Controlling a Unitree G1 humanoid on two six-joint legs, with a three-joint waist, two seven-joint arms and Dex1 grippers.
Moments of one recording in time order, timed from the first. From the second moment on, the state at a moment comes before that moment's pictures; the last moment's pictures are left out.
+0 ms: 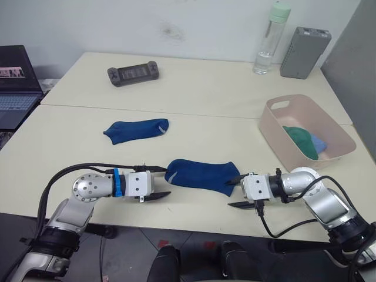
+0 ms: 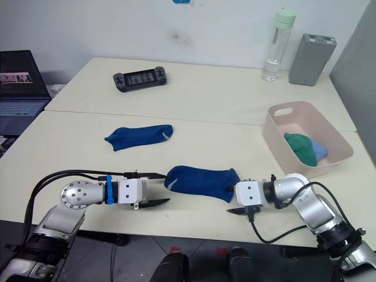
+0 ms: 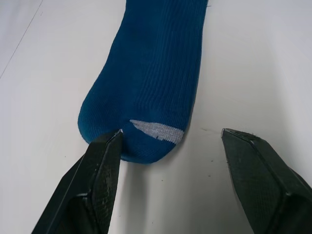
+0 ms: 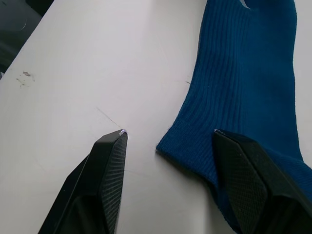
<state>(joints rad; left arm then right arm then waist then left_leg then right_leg) -0.23 0.76 -0.13 0.13 -0.04 -0.38 -1.09 -0.34 -0.74 0.37 -0.13 0.02 -0.02 1.14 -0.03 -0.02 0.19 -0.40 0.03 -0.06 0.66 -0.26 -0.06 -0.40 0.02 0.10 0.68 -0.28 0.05</state>
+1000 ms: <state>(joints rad) -0.17 0.76 -0.12 0.07 -0.17 -0.25 -1.12 -0.42 -0.69 0.26 -0.23 0.28 0.35 1.22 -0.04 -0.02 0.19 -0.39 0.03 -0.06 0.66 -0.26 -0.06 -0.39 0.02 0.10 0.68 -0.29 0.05</state>
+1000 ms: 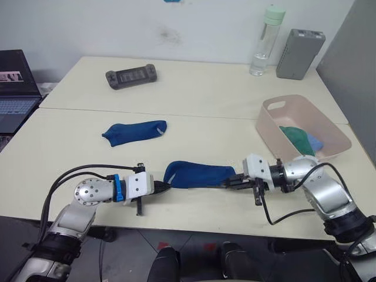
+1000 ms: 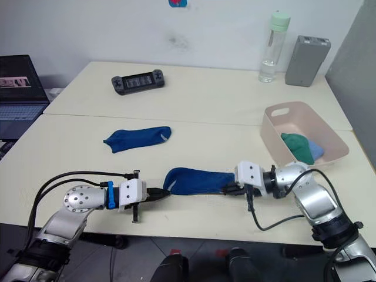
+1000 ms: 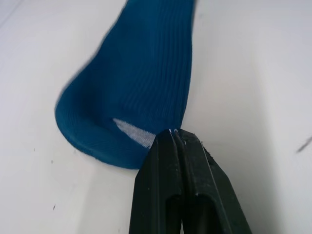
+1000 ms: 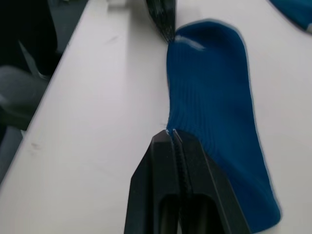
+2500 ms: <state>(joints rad) -0.15 0.79 -0.15 -0.04 -0.15 -0.32 -1.26 -0.41 -0.82 0.18 -0.49 0.67 0.84 1.17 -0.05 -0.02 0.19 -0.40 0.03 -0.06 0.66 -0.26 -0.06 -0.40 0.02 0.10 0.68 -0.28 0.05</state>
